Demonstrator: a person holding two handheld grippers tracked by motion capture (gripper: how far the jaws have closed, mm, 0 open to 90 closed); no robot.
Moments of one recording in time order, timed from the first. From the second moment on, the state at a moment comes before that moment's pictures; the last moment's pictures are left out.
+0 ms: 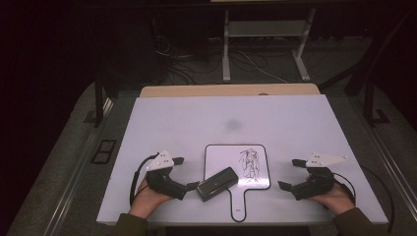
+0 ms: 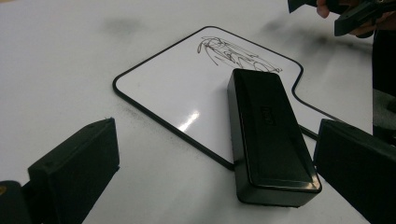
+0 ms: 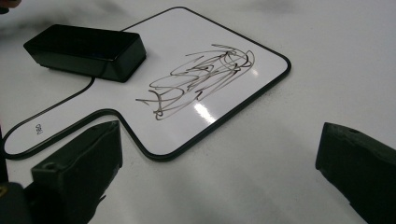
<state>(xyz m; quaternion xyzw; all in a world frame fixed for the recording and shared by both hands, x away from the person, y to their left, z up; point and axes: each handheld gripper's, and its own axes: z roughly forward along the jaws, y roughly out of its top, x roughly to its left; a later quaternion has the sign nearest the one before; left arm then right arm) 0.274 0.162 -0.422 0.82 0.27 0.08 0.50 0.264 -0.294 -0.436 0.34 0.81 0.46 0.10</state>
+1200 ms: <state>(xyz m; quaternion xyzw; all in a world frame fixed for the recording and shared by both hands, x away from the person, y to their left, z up) 0.277 0.148 -0.417 0.82 0.28 0.09 0.49 0.267 -0.294 -0.435 0.34 0.81 0.47 0.10</state>
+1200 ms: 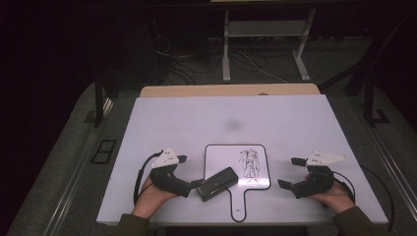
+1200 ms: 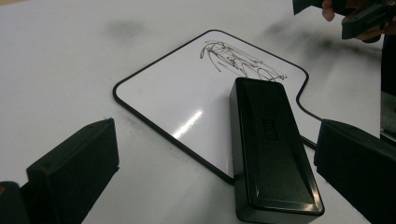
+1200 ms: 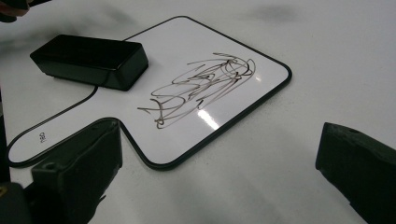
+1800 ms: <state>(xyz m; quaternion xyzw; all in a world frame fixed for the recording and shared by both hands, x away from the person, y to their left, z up) 0.279 0.127 -0.413 0.82 0.28 0.08 0.49 0.267 -0.293 -0.434 0.34 0.81 0.47 0.10</state>
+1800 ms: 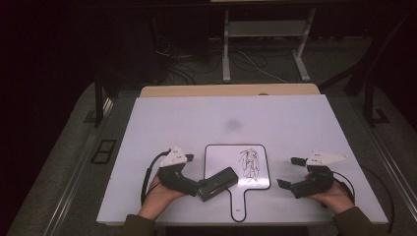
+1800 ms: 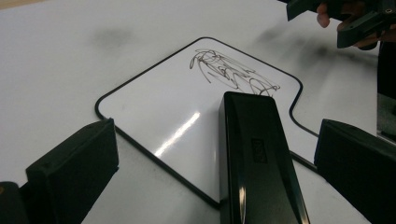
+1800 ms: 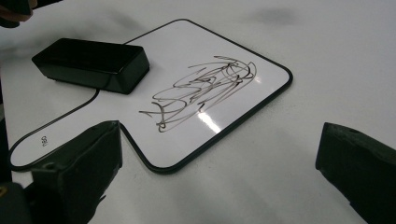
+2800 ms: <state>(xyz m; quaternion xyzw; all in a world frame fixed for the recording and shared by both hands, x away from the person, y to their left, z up) 0.284 0.083 -0.427 0.85 0.24 0.07 0.46 0.268 -0.290 -0.437 0.34 0.81 0.47 0.09</state>
